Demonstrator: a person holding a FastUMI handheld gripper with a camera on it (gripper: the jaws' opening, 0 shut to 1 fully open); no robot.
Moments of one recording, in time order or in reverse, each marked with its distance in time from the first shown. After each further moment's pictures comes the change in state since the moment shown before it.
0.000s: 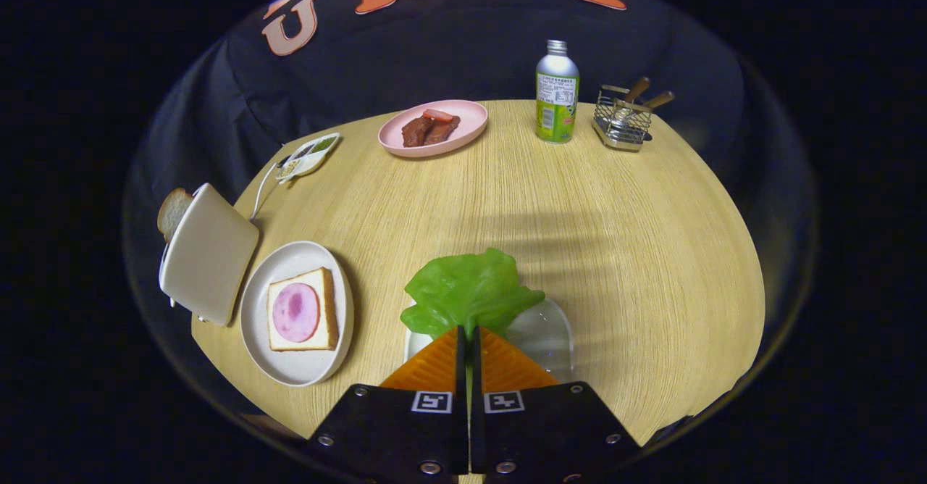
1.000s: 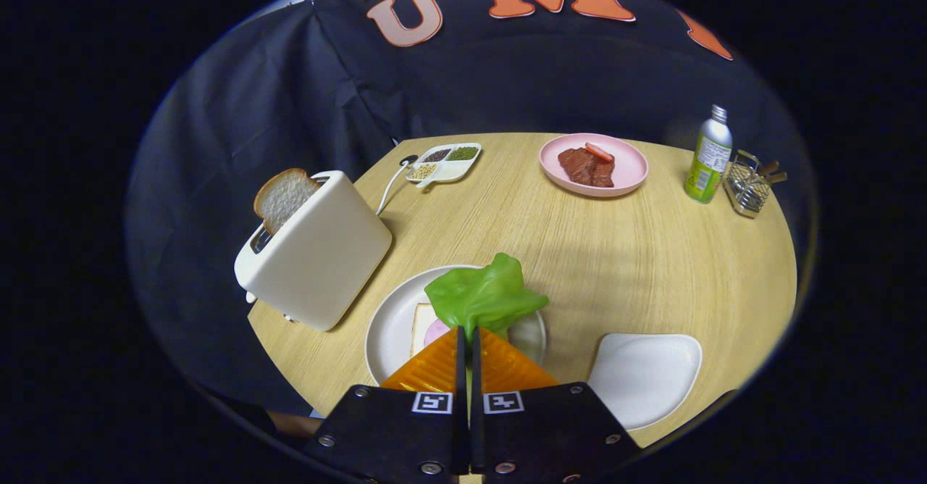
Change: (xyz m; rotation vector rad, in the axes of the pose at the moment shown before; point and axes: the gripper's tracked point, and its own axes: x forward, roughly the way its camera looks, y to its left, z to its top) arm -0.003 0.177 0.017 -0.177 -0.018 0.328
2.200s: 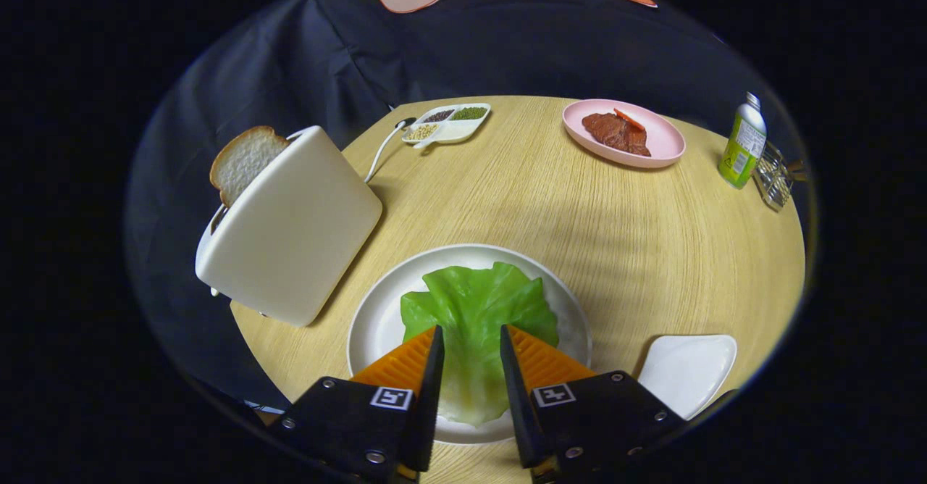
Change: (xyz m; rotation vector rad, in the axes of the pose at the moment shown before) arm 0.043 0.007 -0.007 -0.034 0.075 -0.056
